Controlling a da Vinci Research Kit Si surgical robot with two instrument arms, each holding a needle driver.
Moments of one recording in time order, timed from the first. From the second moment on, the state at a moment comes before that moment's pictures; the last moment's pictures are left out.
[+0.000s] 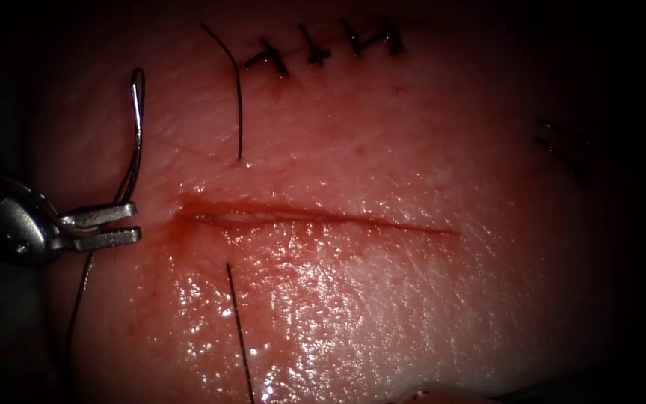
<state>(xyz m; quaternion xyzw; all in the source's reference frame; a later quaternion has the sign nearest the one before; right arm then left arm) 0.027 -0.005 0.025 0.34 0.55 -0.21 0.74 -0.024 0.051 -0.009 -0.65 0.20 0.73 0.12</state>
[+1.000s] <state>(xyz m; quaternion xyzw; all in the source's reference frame) 0.009 0.008 0.021 0.13 0.58 0.02 0.80 -0.024 0.050 -0.009 -0.65 0.20 0.73 0.13</state>
